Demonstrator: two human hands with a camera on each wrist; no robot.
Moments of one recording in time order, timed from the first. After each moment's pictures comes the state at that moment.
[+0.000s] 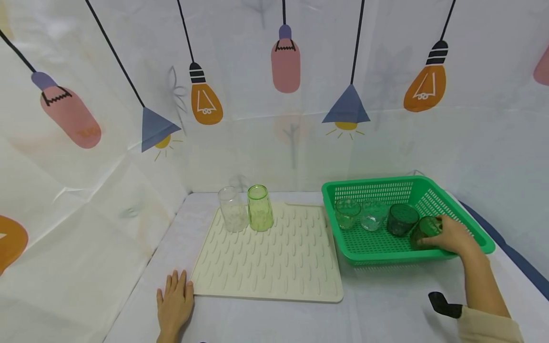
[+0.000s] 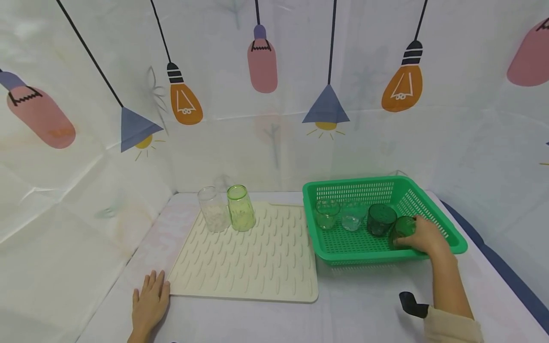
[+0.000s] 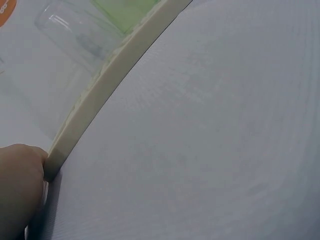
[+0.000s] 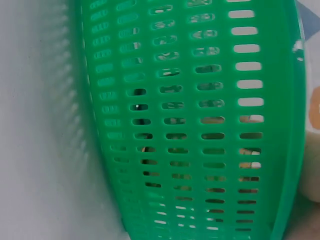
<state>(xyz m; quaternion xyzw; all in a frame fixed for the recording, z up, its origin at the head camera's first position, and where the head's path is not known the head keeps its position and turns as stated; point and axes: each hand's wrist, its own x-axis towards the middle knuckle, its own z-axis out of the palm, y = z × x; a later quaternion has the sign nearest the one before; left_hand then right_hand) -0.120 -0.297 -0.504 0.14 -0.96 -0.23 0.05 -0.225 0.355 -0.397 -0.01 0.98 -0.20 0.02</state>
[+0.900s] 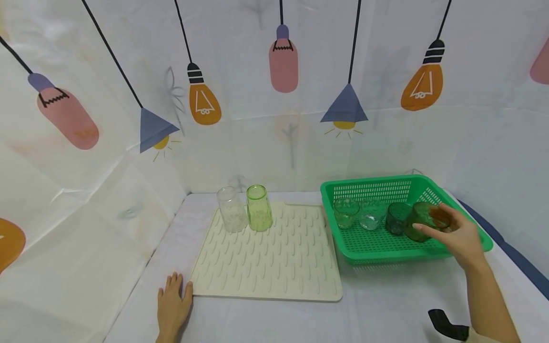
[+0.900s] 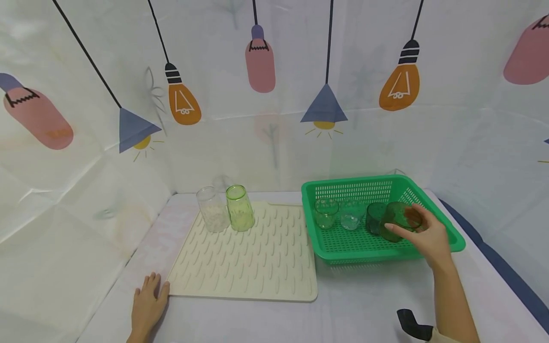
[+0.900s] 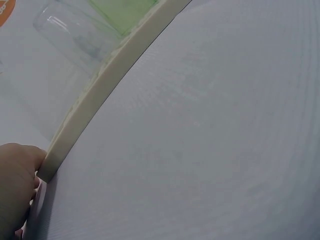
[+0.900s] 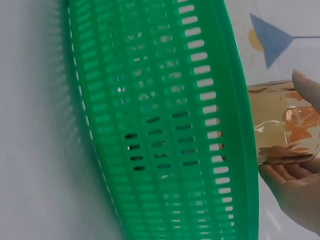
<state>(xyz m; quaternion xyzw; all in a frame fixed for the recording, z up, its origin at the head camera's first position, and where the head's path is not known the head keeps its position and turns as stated) -0.123 -0.298 -0.506 0.15 -0.96 -0.23 0.10 -0.187 0.325 -0.393 0.00 0.85 -0.51 -0.16</state>
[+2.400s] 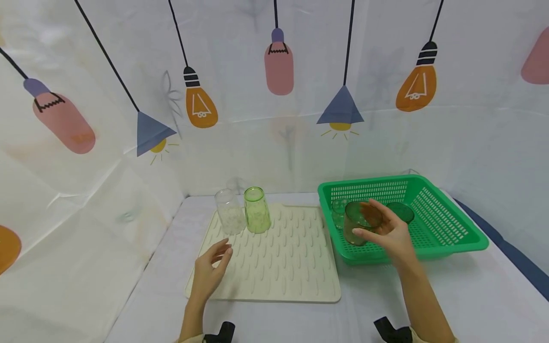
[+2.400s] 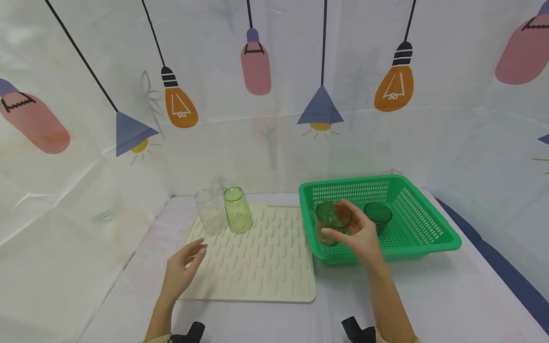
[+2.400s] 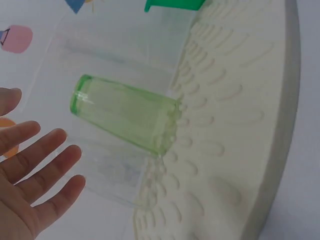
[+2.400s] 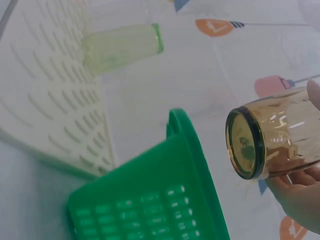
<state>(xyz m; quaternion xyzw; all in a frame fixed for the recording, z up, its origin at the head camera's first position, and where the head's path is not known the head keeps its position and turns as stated) -0.154 -0.199 -0.418 -0.10 -0.84 -0.47 0.25 -0.180 0.199 -0.376 -0.16 0.64 -0.75 -0.11</state>
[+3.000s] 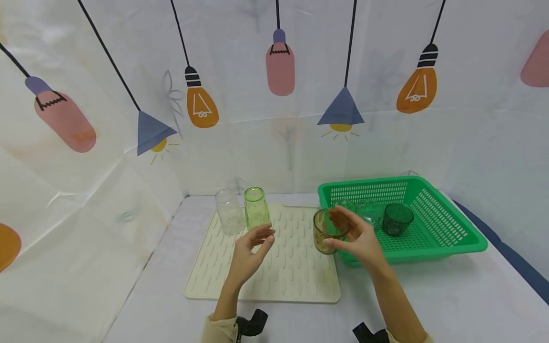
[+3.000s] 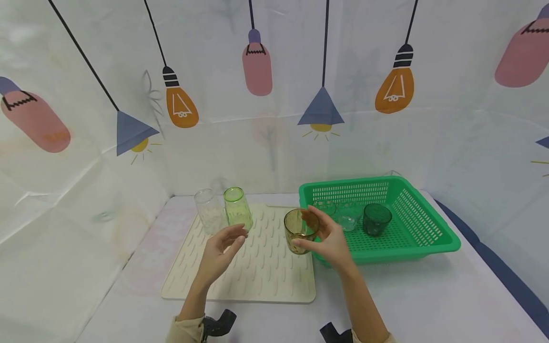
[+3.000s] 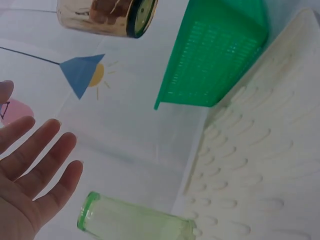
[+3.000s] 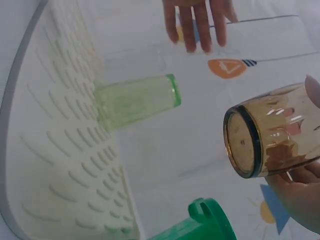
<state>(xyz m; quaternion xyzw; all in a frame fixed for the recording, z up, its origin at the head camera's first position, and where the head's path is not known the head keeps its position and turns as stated) -0.158 -0.121 -0.362 -0.22 -0.77 -0.58 0.16 -0.184 0.147 -0.383 -0.25 0.65 -0.72 -0.08</state>
